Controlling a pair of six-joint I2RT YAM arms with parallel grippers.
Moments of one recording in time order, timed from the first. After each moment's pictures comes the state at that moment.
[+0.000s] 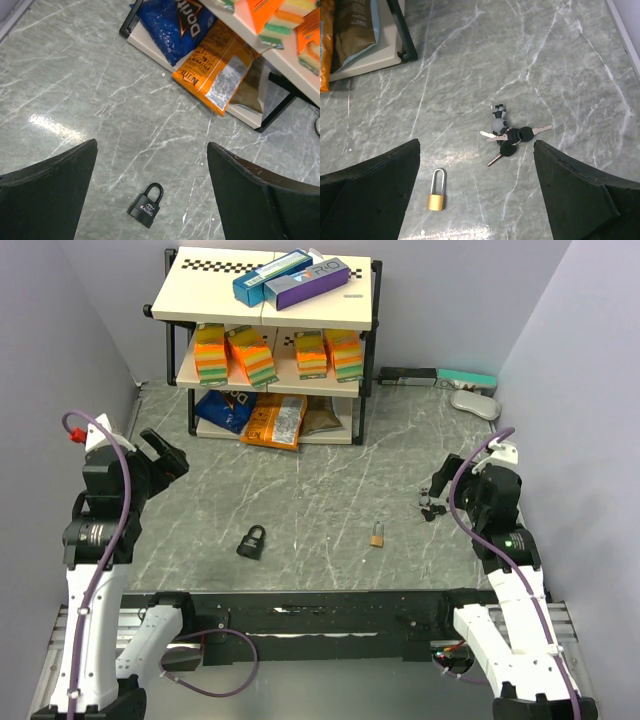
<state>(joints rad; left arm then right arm) -0.01 0.76 1.13 -0.77 -0.14 -0.57 0.05 0.66 0.77 -0.54 0.12 0.30</state>
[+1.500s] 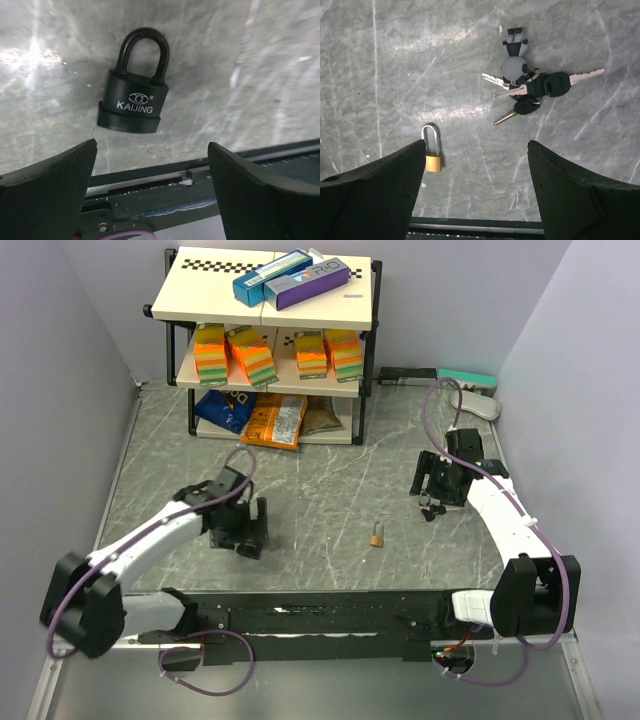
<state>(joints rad) -0.48 1.16 0.78 -0.77 0.09 -0.59 0.03 1.27 0.97 -0.74 -0.06 0.32</state>
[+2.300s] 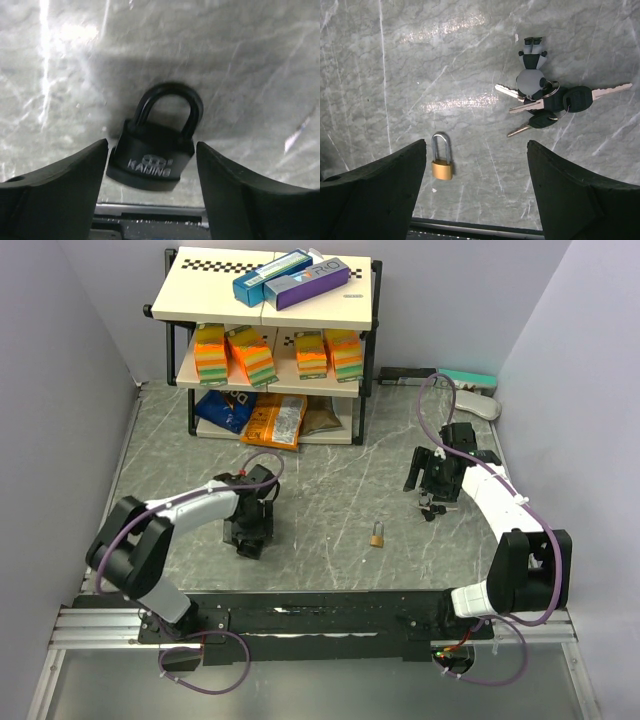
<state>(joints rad) -0.59 1.54 0.89 -0.75 -0.13 -0.64 0.03 1.39 1.01 -0.70 -0.12 0.34</state>
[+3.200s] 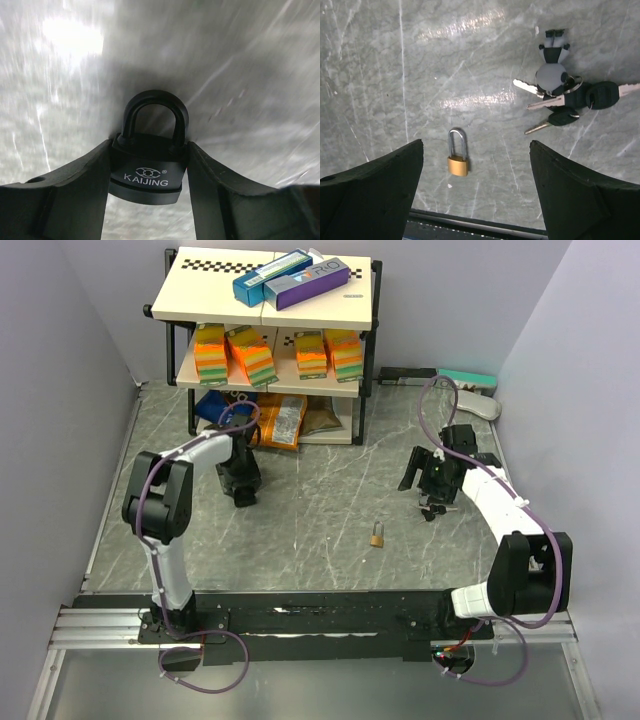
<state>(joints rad) -0.30 1.93 1.33 -0.75 -0.14 -0.65 0.03 1.38 0.99 -0.68 -0.19 0.40</state>
